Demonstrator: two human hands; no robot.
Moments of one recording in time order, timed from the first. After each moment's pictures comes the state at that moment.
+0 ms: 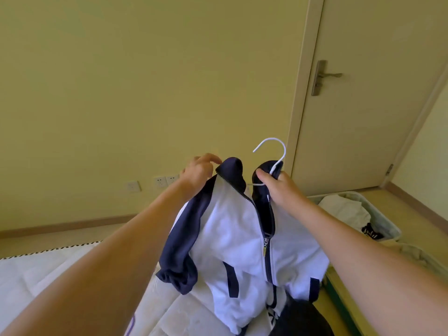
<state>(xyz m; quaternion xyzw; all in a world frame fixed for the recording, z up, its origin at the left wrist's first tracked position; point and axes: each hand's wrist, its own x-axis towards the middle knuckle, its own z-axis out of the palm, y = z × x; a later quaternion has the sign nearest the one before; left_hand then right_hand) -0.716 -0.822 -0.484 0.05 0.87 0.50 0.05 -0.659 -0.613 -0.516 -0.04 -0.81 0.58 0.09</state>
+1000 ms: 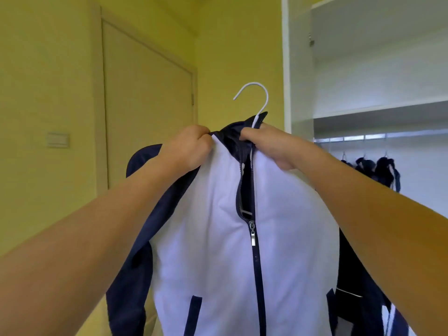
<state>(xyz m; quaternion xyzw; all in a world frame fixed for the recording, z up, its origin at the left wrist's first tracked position) -0.493 -0.571 -0.135 0.61 0.64 0.41 -0.22 -0.320 -0.483 -0.126 -0.19 -0.84 0.32 0.39</state>
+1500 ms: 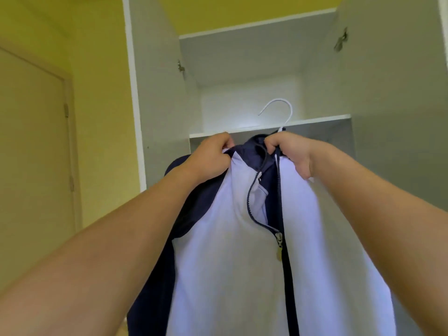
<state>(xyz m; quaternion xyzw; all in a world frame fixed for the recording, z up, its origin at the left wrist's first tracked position) -0.181 -0.390 -0.118 0.79 0.42 0.42 -0.12 0.013 -0.424 -0.118 -0.46 -0.66 0.35 0.48</state>
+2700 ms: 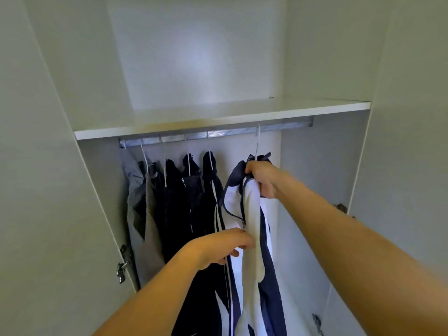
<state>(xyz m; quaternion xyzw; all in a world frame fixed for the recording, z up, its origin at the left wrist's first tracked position) -0.083 -0.048 -0.125 0.70 0.48 0.07 0.52 0.074 0.016 -0.041 -0.63 -0.37 0.49 0.48</state>
